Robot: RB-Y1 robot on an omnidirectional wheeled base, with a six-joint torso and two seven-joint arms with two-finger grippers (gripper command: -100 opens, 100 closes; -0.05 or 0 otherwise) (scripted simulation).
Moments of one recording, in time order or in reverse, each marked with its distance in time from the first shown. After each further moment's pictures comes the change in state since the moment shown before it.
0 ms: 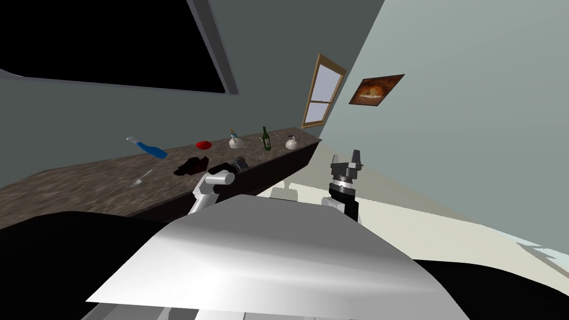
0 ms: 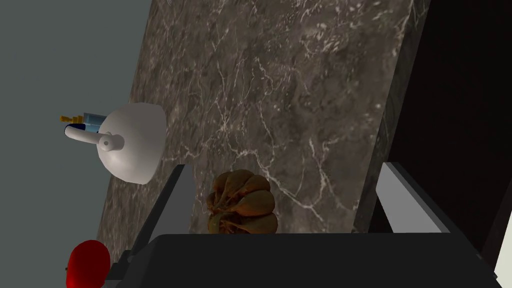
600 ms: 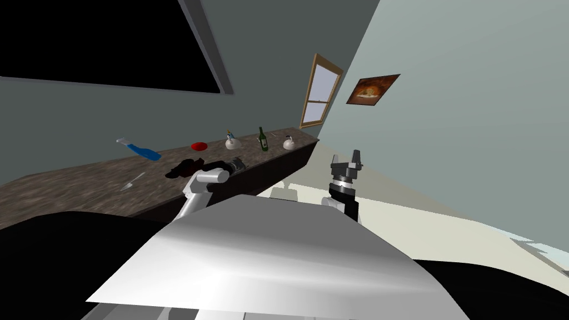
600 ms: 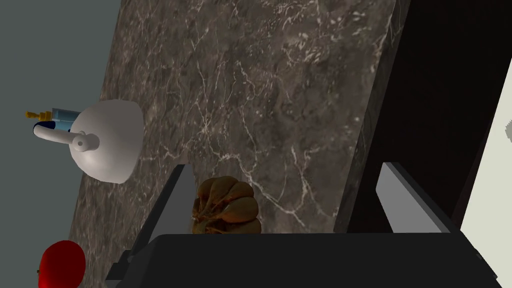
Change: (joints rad) left arm 0.001 0.066 0.056 -0.037 0.076 0.143 0.067; right arm 0.000 0.000 0.000 0.000 0.000 0.000 0.000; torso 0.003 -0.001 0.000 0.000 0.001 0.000
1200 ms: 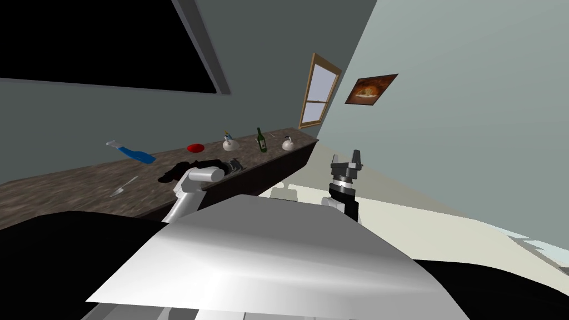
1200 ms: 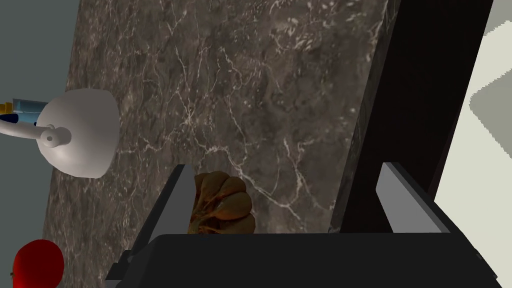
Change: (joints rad) left arm 0.008 0.070 0.039 -0.018 0.062 0.136 0.053; right arm 0.000 0.000 0.000 0.000 0.000 0.000 0.000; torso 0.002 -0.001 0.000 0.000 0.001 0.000
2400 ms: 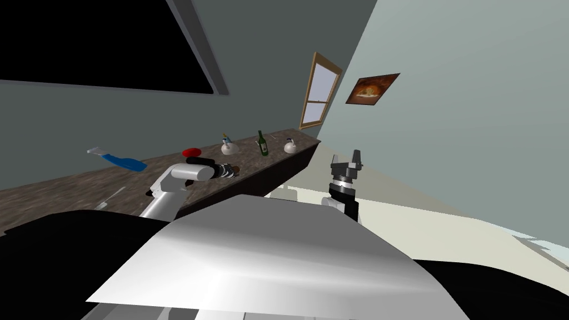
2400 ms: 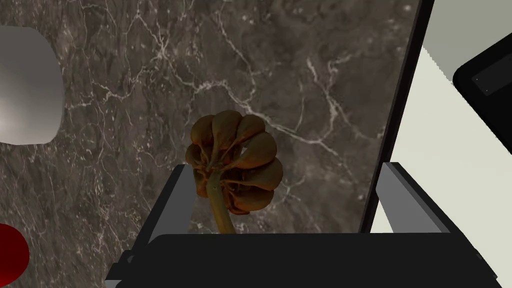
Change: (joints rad) left arm 0.055 0.162 0.058 -0.026 0.120 0.289 0.084; right arm 0.000 0.000 0.000 0.000 0.000 0.000 0.000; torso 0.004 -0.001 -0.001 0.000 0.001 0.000
